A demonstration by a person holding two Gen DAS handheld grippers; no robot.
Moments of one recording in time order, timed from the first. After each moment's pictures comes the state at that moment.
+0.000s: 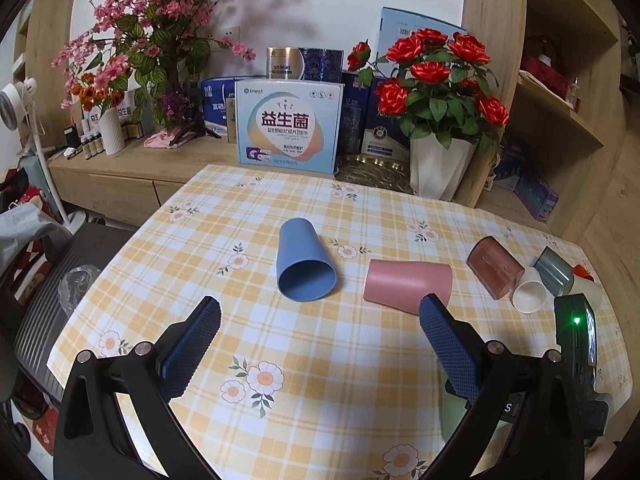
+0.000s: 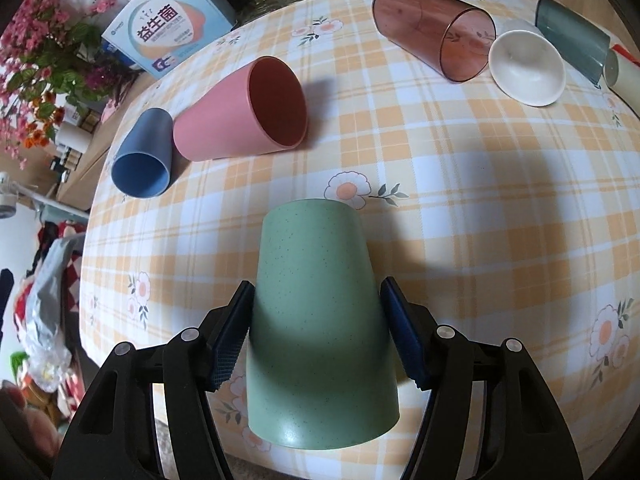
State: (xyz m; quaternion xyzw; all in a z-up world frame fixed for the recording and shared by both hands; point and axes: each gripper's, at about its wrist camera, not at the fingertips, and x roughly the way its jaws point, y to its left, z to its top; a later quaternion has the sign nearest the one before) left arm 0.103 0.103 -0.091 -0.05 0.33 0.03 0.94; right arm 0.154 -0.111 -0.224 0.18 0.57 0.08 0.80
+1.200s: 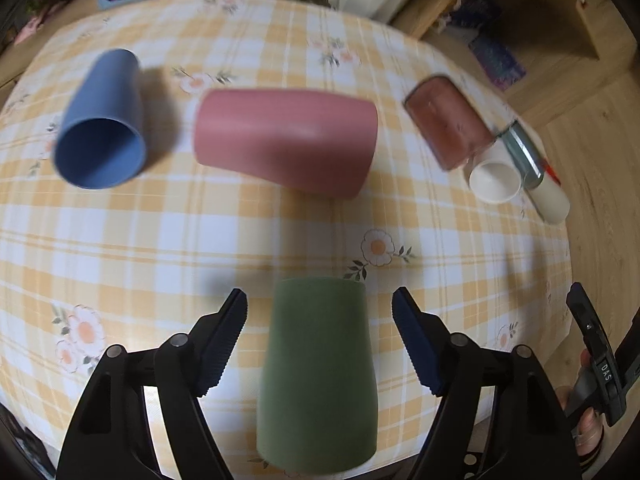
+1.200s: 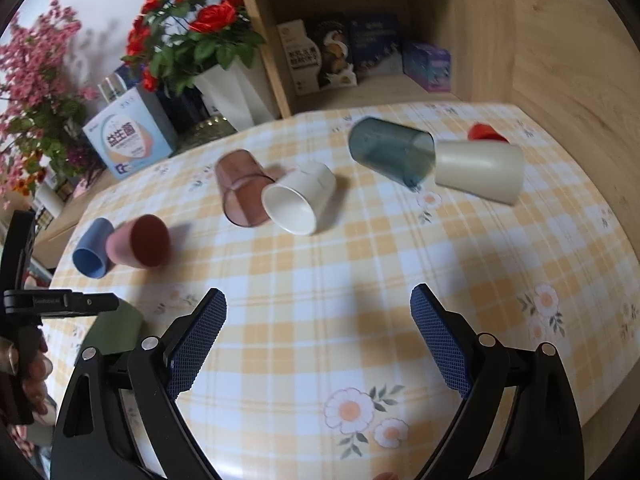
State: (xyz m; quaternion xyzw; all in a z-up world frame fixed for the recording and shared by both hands) left arm 0.206 0.018 -0.199 -0.08 0.62 -0.14 0.77; right arm 0.100 -0.290 -0.172 0.13 0.41 -0.02 0.90
